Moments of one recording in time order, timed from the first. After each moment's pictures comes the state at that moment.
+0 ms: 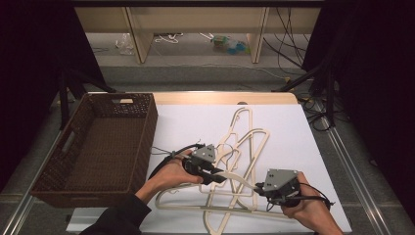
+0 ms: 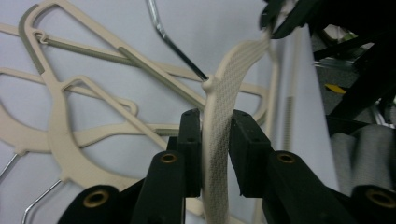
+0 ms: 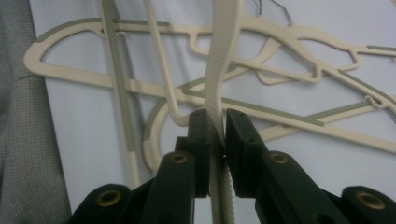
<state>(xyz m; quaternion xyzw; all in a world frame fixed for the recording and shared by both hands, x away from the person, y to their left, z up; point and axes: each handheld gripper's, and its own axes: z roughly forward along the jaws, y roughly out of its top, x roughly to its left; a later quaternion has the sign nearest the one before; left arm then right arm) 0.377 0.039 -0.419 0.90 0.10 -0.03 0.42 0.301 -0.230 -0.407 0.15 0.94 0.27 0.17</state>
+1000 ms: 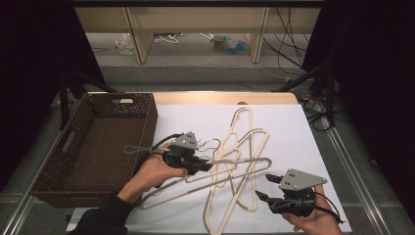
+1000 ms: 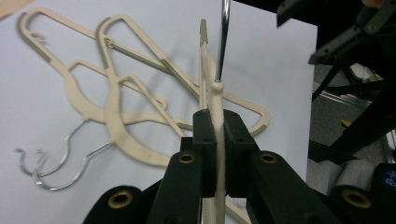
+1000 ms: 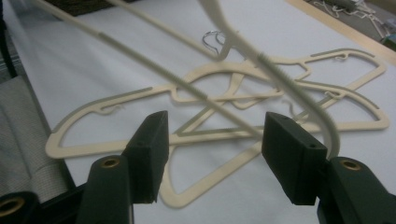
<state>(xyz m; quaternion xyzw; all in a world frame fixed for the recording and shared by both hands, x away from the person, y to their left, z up) 0.365 0.080 -0.362 0.88 0.20 0.02 0.44 0.274 -0.245 -0.393 0.27 0.86 0.39 0.19</state>
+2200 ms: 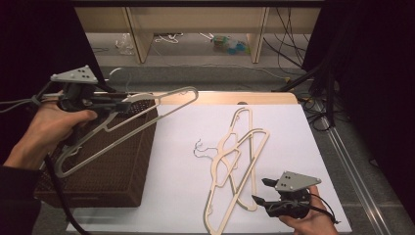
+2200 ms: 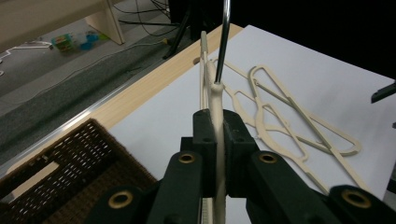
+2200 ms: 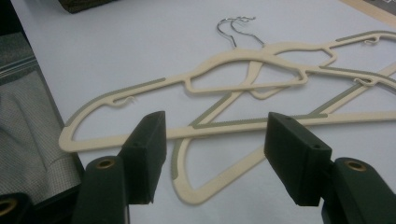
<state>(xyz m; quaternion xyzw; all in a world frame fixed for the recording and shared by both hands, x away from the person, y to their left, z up) 0.391 0.262 -0.230 0.82 0.31 0.18 0.44 0.275 -0.241 -0.408 0.28 0.86 0.40 0.16</state>
